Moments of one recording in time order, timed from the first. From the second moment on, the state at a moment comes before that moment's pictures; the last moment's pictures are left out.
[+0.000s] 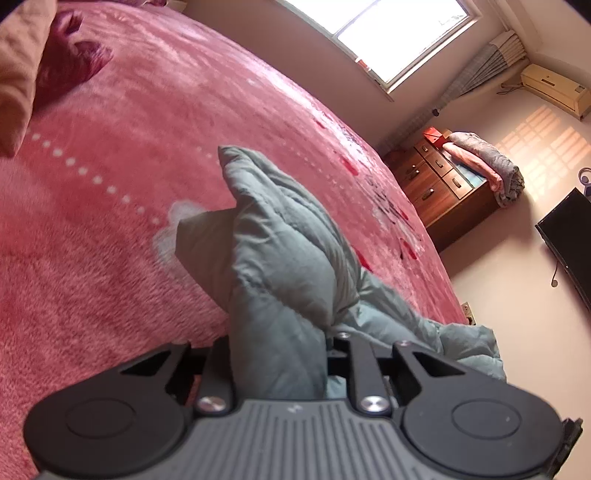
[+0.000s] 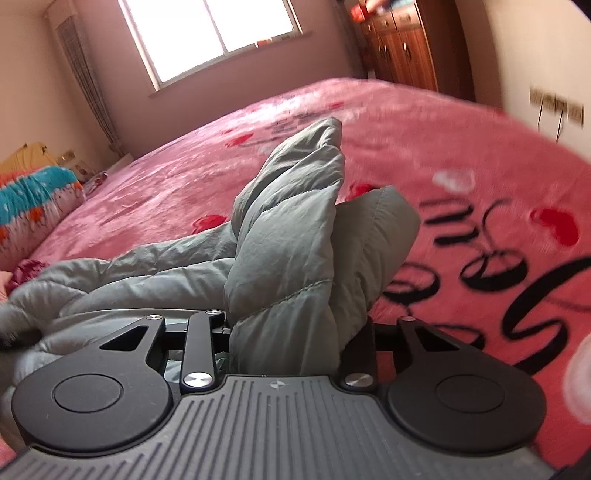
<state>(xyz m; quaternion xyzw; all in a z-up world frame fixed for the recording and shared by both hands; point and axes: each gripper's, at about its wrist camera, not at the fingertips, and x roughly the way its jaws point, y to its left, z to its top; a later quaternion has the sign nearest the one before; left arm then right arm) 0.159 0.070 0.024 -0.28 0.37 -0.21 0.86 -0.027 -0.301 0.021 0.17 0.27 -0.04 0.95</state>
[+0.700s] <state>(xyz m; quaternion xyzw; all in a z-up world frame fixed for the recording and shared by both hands) 0.205 -0.164 0.104 -0.18 0.31 -0.37 0.86 -0.088 -0.450 0.065 0.13 0.09 -0.27 0.95</state>
